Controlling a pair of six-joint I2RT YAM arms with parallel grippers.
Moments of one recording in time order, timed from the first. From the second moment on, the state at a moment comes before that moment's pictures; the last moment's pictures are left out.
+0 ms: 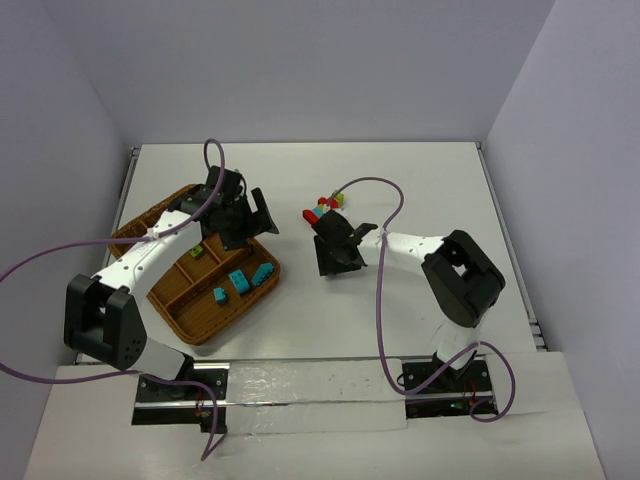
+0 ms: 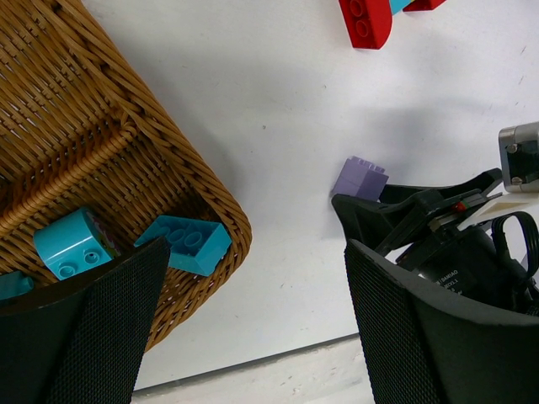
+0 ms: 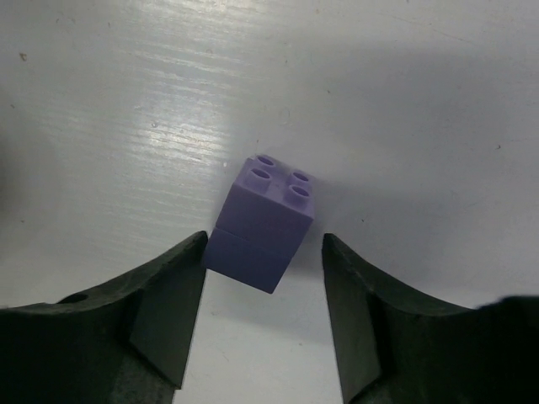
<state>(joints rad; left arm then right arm) -0.42 1.47 1.19 -0.68 0.10 -0.72 0.75 1.77 1.08 -0.40 0.19 0.54</state>
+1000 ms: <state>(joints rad) -0.43 1.49 1.19 -0.68 0.10 -0.71 0.75 1.80 1.10 -0.44 0.32 0.67</state>
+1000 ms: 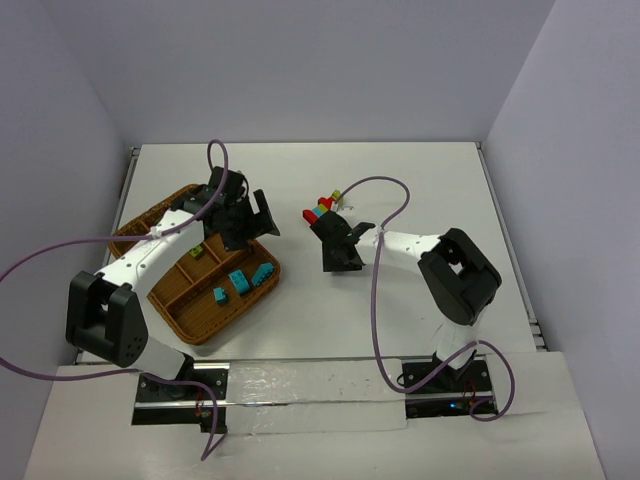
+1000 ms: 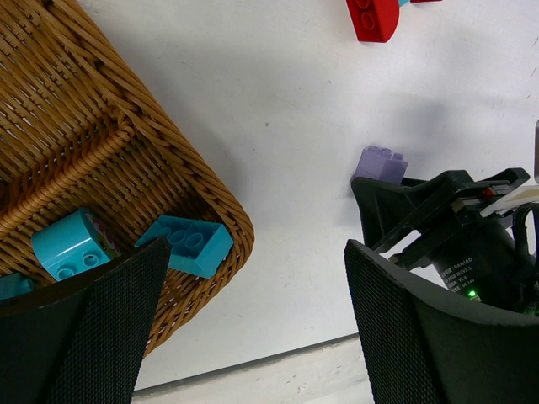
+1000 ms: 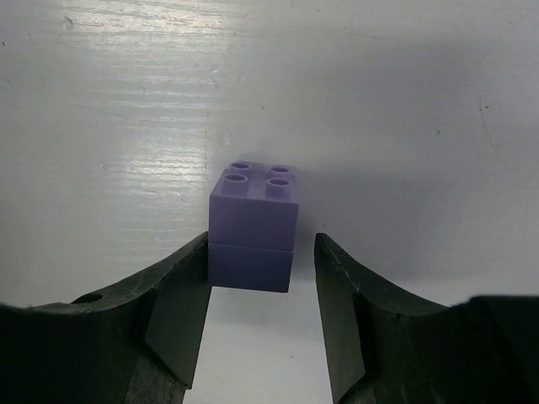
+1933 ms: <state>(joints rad) -0.44 1.60 1.31 -0.71 0.17 -0.68 0.76 1.56 1.02 -0.37 0.20 0.46</state>
